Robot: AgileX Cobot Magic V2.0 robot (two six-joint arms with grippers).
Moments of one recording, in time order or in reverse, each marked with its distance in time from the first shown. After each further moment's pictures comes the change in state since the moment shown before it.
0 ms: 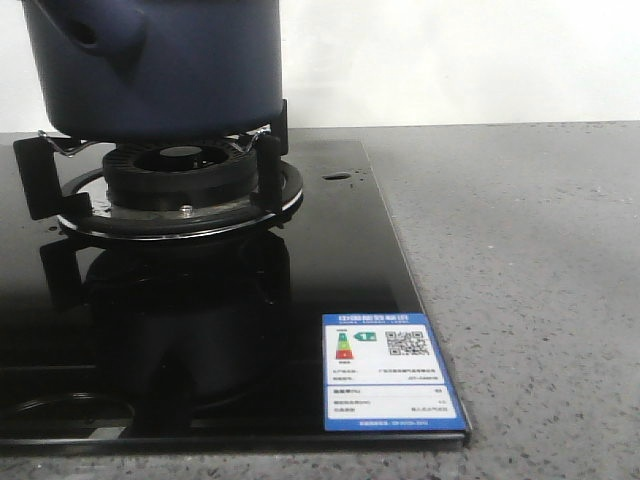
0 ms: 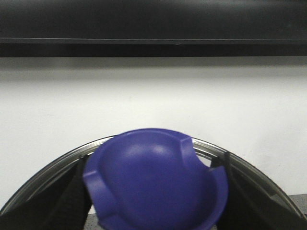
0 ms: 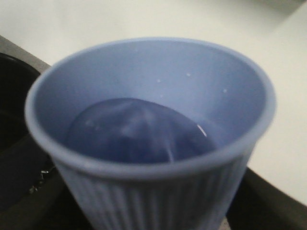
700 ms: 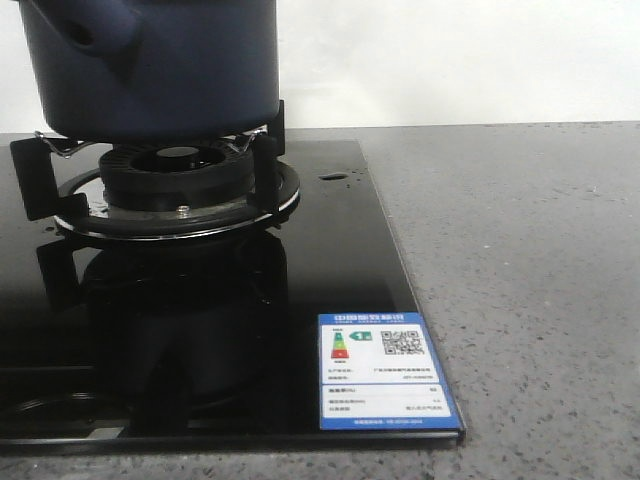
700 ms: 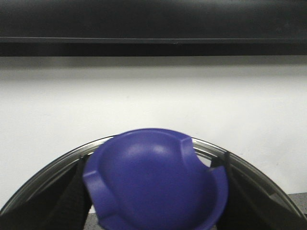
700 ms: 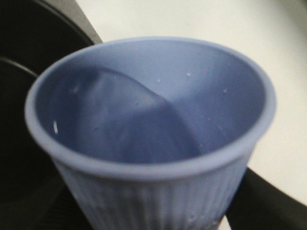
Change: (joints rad) left arm 0.000 0.000 0.000 0.000 0.004 0.000; right arm 0.276 0.244 -0.334 -0.460 0.355 0.000
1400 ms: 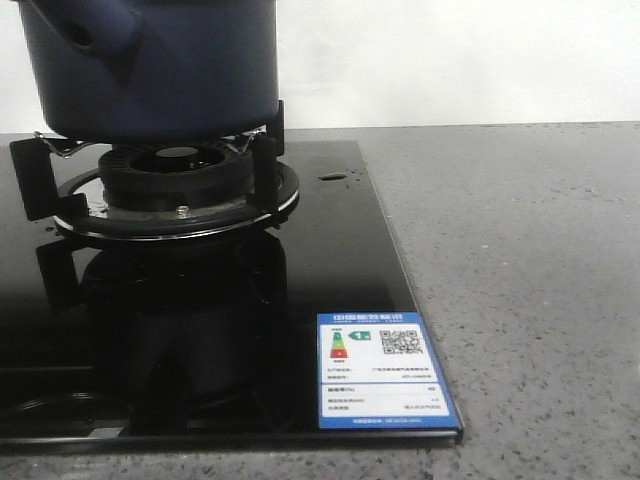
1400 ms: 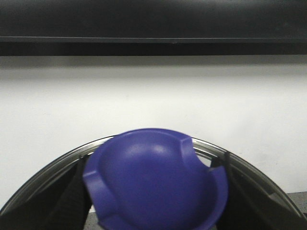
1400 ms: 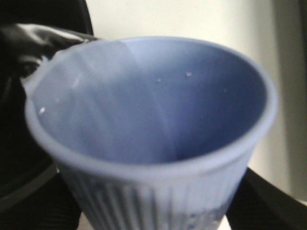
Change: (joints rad) left arm 0.000 0.000 0.000 0.000 0.002 0.000; right arm 0.075 0.093 -0.061 -0.475 0.116 0.000
